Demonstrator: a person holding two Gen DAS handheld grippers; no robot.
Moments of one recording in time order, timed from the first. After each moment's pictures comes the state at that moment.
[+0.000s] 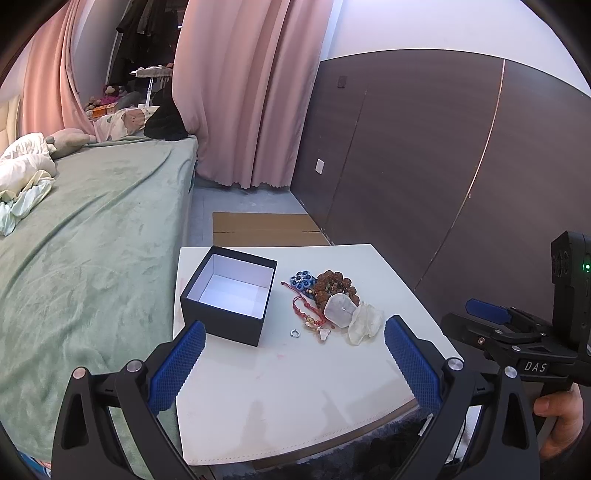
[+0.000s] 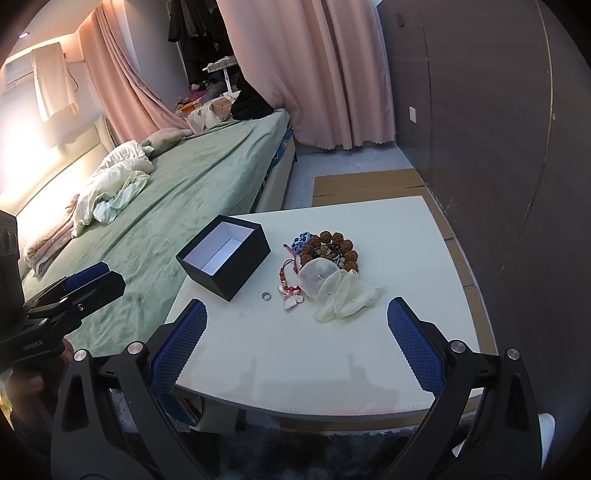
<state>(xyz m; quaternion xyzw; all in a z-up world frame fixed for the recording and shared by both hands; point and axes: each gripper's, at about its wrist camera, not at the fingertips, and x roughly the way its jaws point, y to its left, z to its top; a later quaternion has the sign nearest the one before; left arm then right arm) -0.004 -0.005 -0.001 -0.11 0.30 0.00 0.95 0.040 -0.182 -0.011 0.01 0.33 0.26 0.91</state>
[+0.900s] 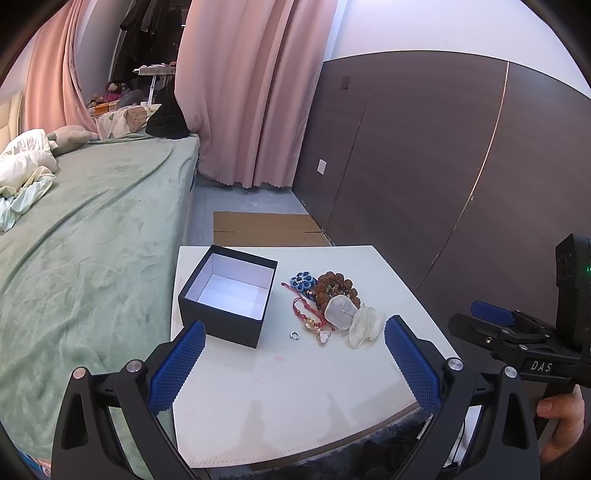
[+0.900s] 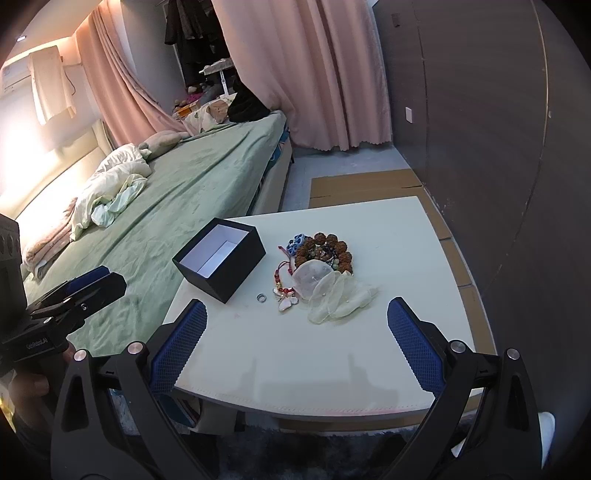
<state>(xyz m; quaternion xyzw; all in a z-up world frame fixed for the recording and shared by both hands) 0.001 -0.005 -0.004 -0.12 0.30 0.00 0.95 0.043 -0.190 -0.011 0.02 0.33 0.25 0.91</state>
